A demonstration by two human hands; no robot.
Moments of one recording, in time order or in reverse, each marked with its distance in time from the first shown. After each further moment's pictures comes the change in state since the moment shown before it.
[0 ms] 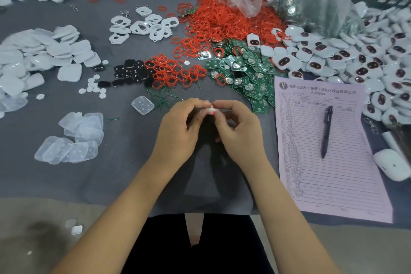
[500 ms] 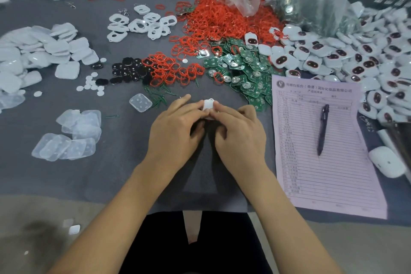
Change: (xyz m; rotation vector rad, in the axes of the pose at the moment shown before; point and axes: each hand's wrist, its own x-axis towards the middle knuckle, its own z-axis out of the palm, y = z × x) left_hand -0.009 -0.005 -0.003 0.461 -0.078 0.199; right_hand -0.016 -0.006 -0.003 -0.765 0.089 -0.350
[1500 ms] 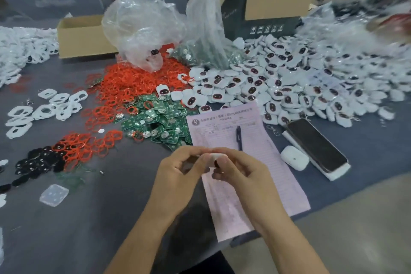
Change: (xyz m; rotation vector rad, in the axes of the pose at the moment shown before) left_hand 0.046 0.125 0.045 -1.015 -0.297 -0.143; right_hand -0.034 0.068 -0.127 1.061 0.099 0.647
